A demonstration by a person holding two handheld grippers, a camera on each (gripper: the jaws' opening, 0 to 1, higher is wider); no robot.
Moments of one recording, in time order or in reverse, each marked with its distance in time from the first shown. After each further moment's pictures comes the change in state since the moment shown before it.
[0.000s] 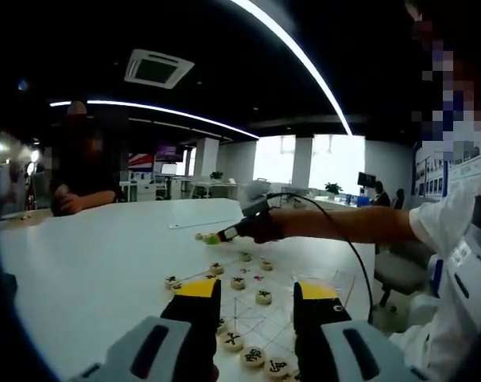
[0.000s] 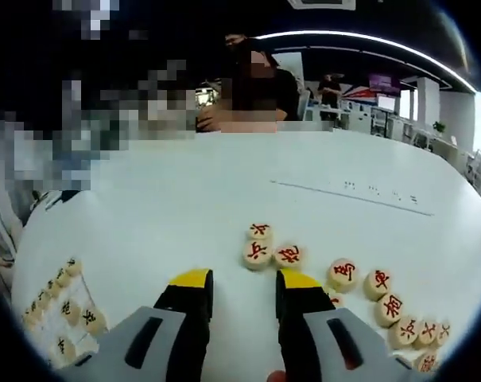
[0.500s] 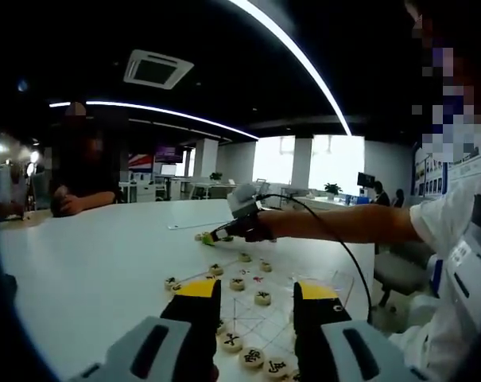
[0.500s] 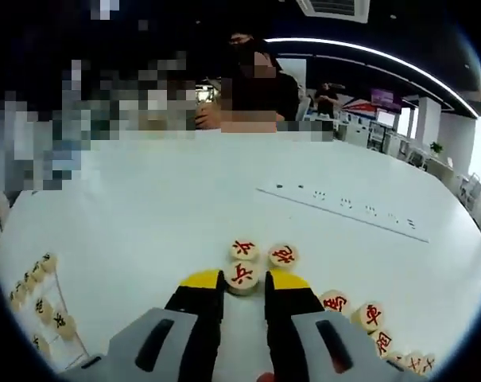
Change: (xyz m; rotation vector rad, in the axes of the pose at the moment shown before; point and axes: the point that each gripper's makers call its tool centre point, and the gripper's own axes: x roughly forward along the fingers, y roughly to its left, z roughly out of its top) left arm -0.001 -0.001 0.002 0.001 -0.005 -0.003; right arm 0.022 -0.011 0.009 -0.092 -0.002 -0.052
